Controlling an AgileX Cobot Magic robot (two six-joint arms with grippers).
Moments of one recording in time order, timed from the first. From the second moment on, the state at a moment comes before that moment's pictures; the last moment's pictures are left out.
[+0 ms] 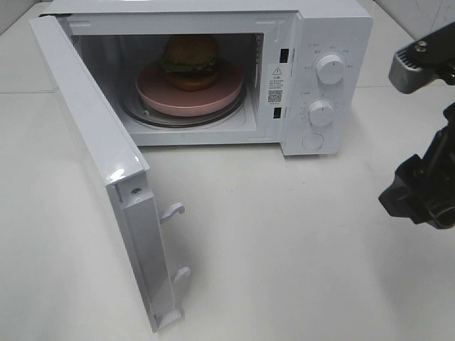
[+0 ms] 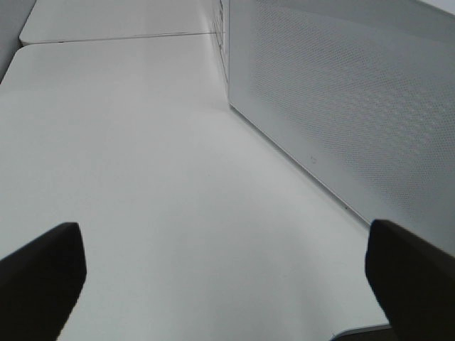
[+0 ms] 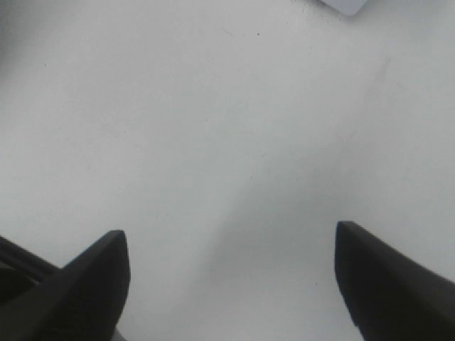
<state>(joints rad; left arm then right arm) 0.02 -0.01 -0.52 -0.17 1.08 0.15 0.53 1.07 -0.74 -0.19 0.77 0.09</state>
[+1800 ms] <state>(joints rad) 0.02 -0.01 -0.52 -0.17 1.08 0.15 0.10 0.01 -0.50 -0.13 0.97 0.17</state>
